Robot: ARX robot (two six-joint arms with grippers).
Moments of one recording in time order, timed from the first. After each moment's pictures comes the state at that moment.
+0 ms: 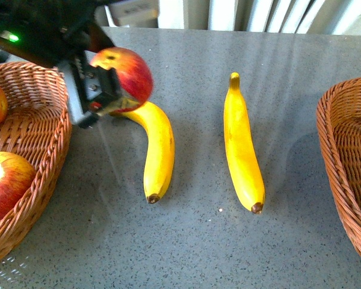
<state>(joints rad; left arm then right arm) -0.31 1.79 1.04 -0.09 0.30 0.90 0.00 0.00 0.02 0.00 0.00 0.00</state>
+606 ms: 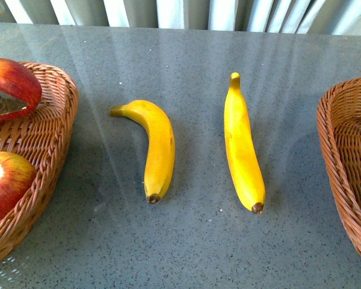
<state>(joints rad) 0.06 1.74 0.95 -0.10 0.38 0.89 0.00 0.00 0.02 0.00 0.00 0.00</state>
